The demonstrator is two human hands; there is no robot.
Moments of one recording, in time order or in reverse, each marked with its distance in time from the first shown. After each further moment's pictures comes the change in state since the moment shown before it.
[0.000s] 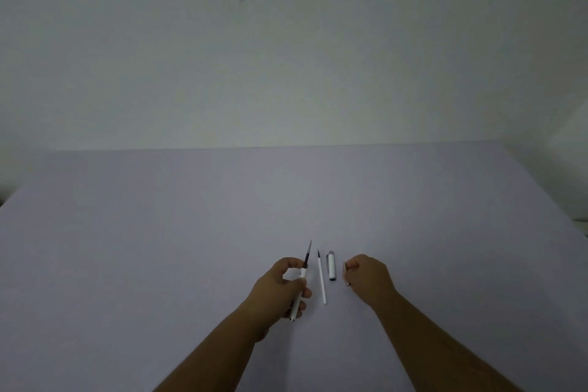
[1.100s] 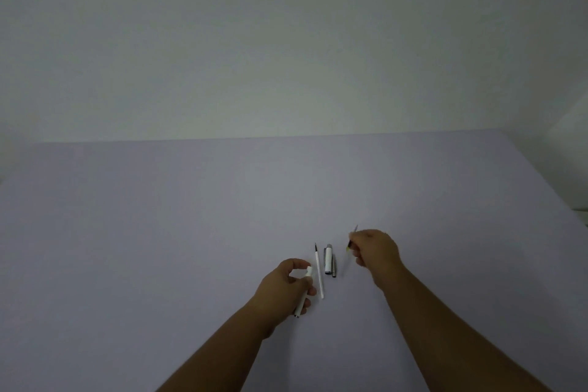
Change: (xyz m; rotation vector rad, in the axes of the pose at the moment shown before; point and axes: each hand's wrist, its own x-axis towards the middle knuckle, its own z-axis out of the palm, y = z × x) left_hand 0.018 -0.011 0.016 0.033 -0.008 -0.014; right_hand 0.021 -0.007 -0.023 0.661 0.074 0.147
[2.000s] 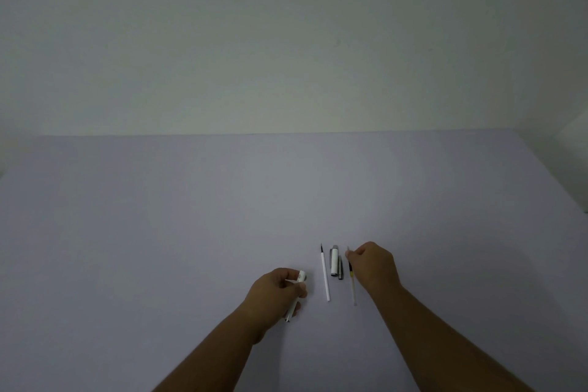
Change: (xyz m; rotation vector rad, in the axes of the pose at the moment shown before) left_hand 0.009 -0.018 -0.021 -0.025 0.051 -0.071; right_hand 0.009 0.029 0.021 -0.628 0.083 -0.105
